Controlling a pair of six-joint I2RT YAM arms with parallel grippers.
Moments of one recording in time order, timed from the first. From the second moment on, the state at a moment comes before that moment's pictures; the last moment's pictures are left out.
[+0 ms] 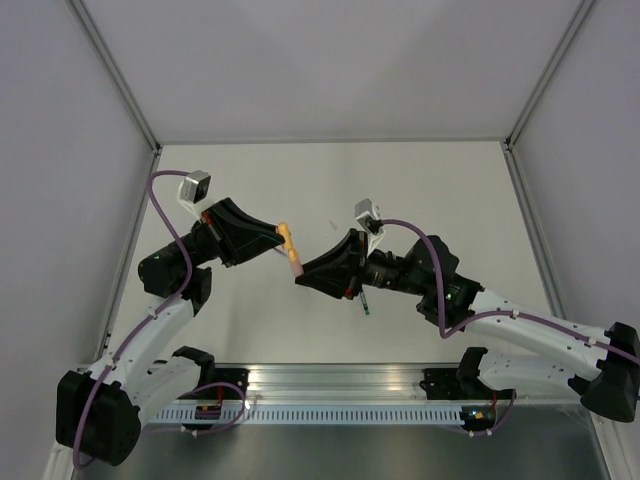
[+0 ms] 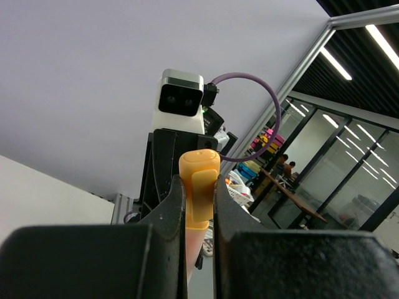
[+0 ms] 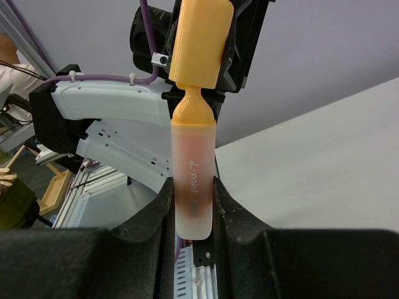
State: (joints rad) left arm -0.31 0.96 0.61 1.30 0.90 -1.51; right arm 1.03 1.05 0.83 0.42 -0.38 0.49
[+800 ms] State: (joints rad) left arm -0.36 0.90 0.55 1.30 0.92 -1.42; right arm 1.05 1.07 0.85 0.41 -0.42 0.51
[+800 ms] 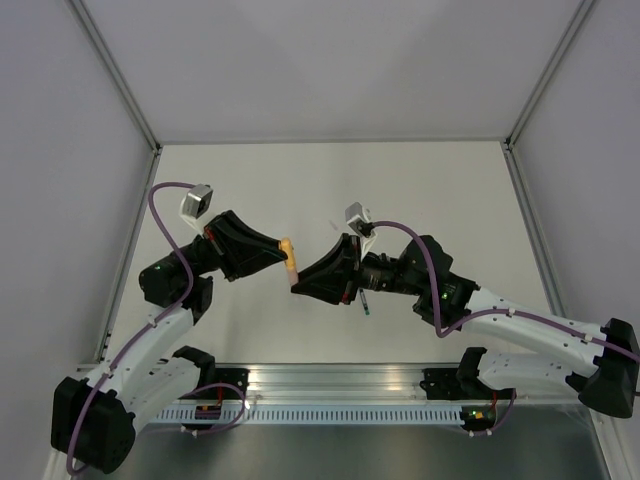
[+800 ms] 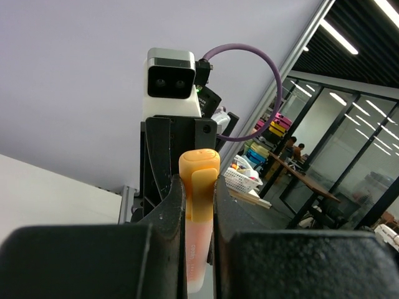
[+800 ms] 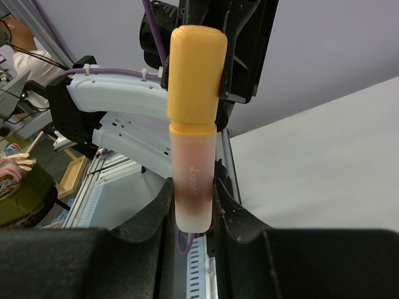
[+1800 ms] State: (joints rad) left arm -0.38 0.93 0.53 1.31 1.06 -1.38; right arm 1.04 1.06 0.87 0.40 -0.35 0.47
